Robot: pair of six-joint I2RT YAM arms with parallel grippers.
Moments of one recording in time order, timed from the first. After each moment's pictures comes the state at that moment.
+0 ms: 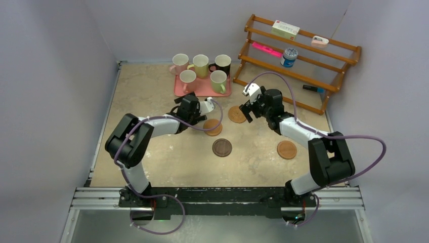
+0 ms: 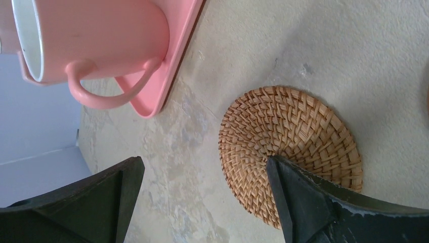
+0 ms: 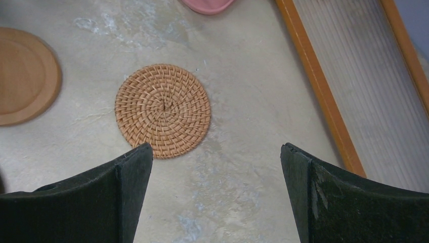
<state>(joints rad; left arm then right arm) -0.53 1.77 0.91 0.20 -0.33 0.79 0.31 1.49 0.81 0.16 -0.22 -0.41</state>
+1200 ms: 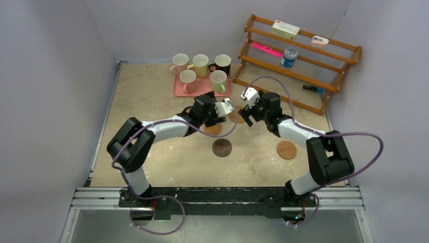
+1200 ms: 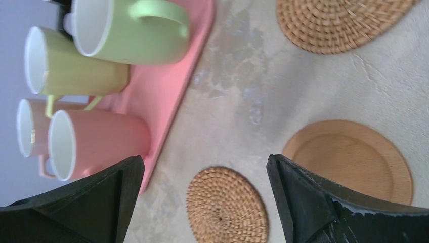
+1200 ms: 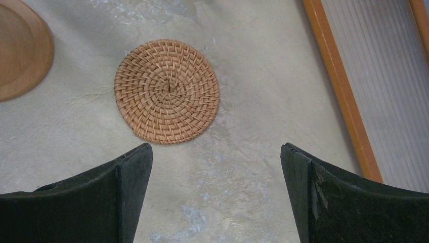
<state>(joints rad) -0.69 1.74 1.02 0.19 -0.20 0.70 0.33 1.52 0.77 0.17 -0.18 -0.45</state>
